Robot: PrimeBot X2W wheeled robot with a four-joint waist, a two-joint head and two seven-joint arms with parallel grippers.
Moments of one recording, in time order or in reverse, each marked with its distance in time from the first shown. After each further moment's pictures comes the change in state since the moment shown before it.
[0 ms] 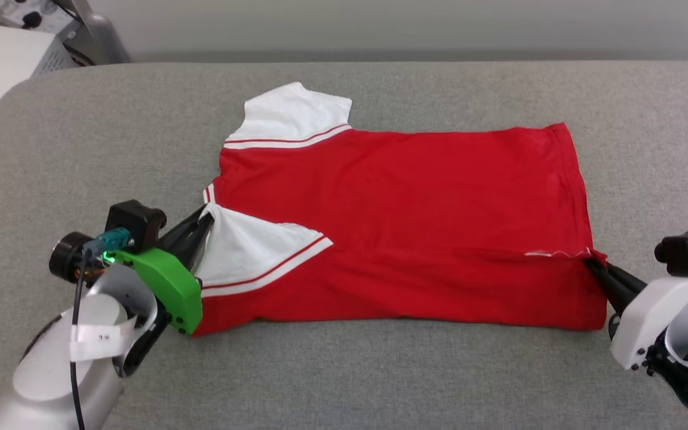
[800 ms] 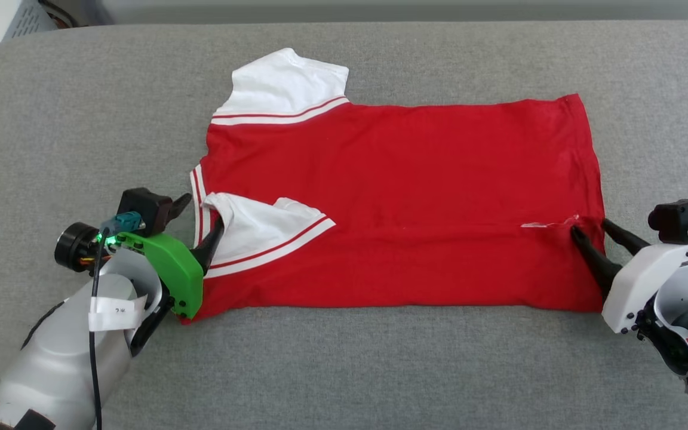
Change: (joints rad) left arm -0.230 -0.038 -0.307 0.364 -0.168 0.000 -0.138; right arm -0.211 0.013 0.125 0.258 0.021 0.000 -0.124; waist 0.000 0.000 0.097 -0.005
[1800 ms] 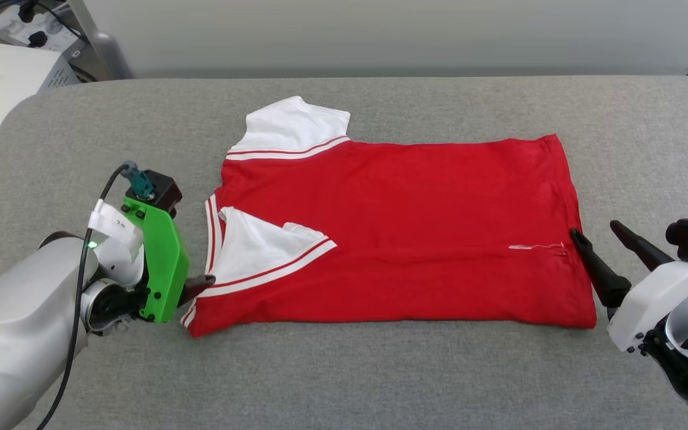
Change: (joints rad) left arm -0.148 0.217 -0.235 -0.284 -0.415 0.006 0.801; right arm 0.198 0.051 -0.211 -0.315 -0.084 0.000 0.088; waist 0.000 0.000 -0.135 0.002
